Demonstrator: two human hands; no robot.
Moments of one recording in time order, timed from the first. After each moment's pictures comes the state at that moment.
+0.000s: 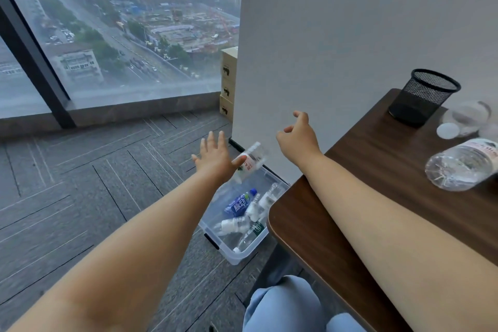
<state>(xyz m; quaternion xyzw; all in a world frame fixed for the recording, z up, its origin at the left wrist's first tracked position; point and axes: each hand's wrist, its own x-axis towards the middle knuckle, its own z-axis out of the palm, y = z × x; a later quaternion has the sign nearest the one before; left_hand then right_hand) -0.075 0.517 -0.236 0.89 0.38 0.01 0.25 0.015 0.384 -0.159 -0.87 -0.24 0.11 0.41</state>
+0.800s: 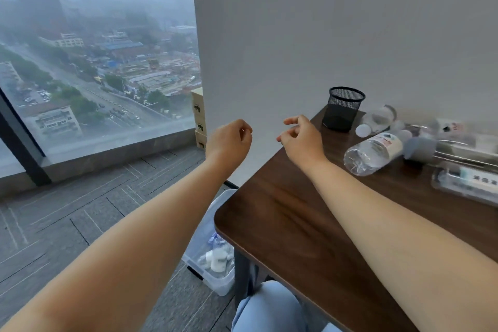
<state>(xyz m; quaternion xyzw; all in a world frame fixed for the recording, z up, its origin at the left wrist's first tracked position) -0.050 0.401 -0.107 0.90 0.20 0.27 0.27 0.029 0.270 -0.108 -0.83 -0.24 -0.02 0.51</state>
